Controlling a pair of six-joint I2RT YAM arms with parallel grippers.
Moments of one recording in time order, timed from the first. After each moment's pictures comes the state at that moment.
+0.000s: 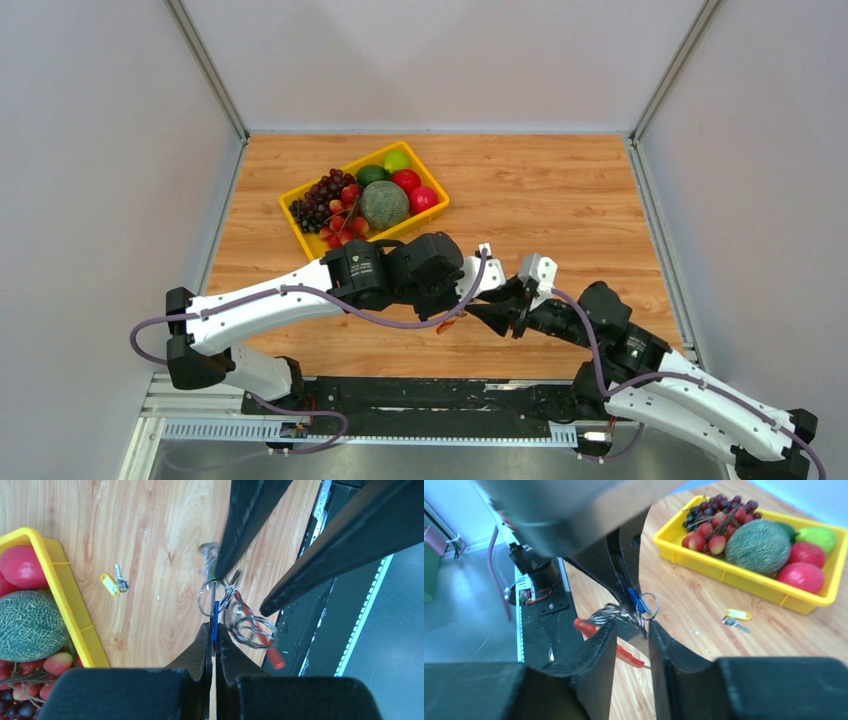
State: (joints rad) left arm -1.27 1.40 1.49 -0.94 -0.06 0.16; right arm 1.02 0.49 0.54 -0.06 -0.20 0.08
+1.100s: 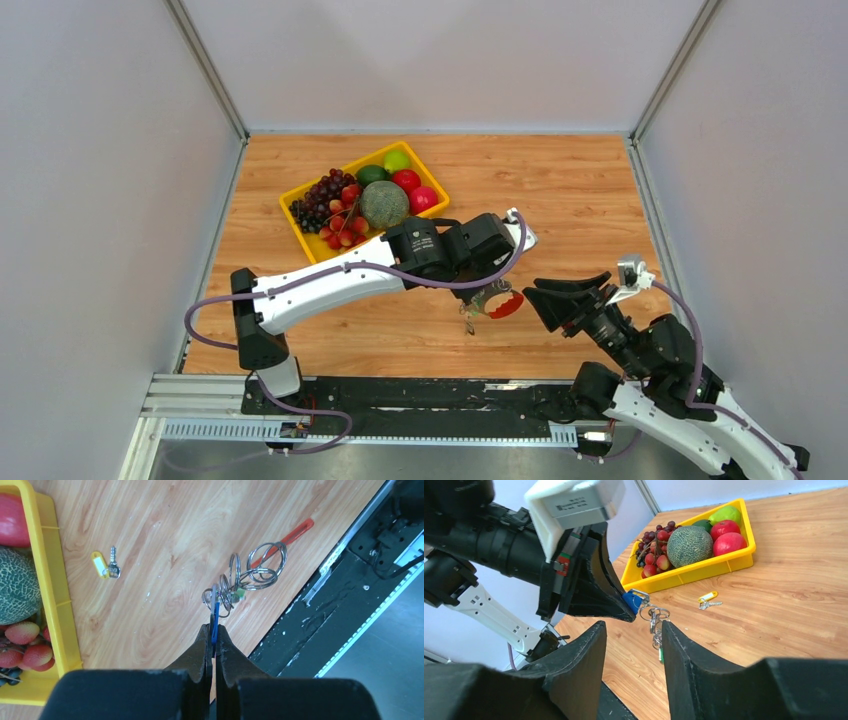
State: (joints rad) left arm -1.25 1.71 1.83 -1.09 -0.19 -0.15; right arm 1.02 0.06 0.57 -0.37 0.26 0.49
